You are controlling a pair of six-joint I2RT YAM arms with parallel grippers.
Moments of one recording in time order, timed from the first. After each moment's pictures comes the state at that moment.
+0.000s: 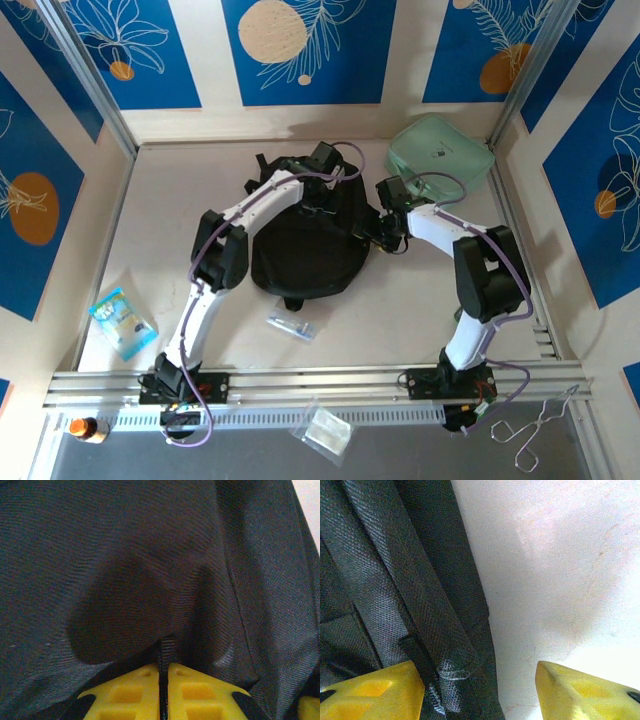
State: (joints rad) left arm -0.62 2.36 2.18 -0.93 0.05 -0.28; right arm 0.34 1.77 1.13 -0.53 -0.20 0.77
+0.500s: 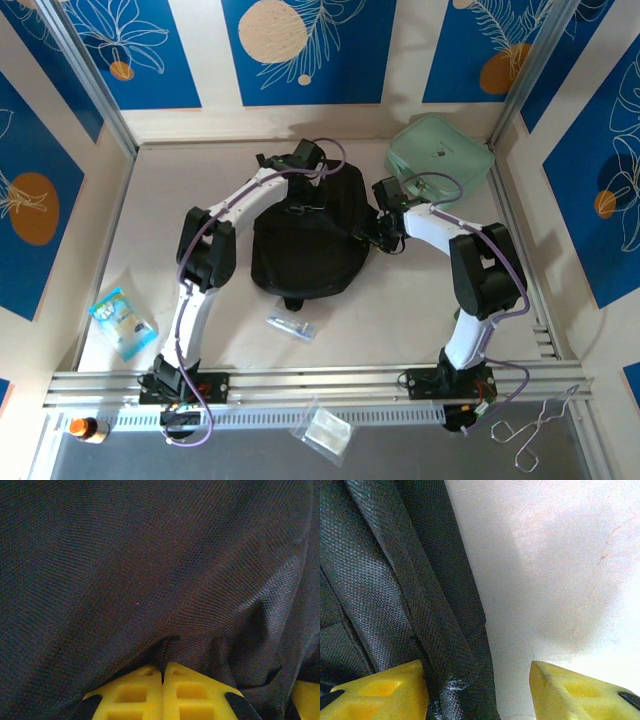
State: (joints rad) left arm -0.56 2.28 2.04 -0.86 0.12 -0.36; right arm 0.35 1.79 1.14 -0.53 -0.17 0.78
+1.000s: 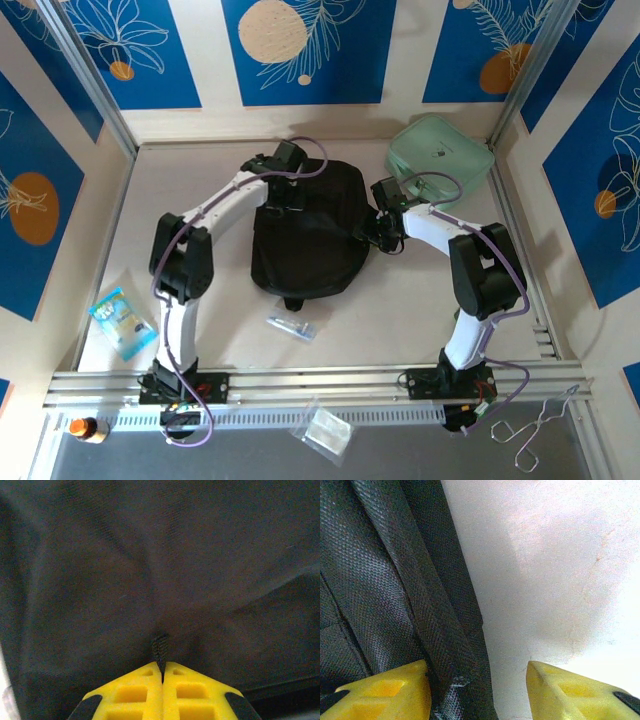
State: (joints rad) left arm -0.51 2.05 1.78 -0.83 -0.12 -0.34; right arm 0.35 1.79 1.14 -0.53 -0.15 0.78
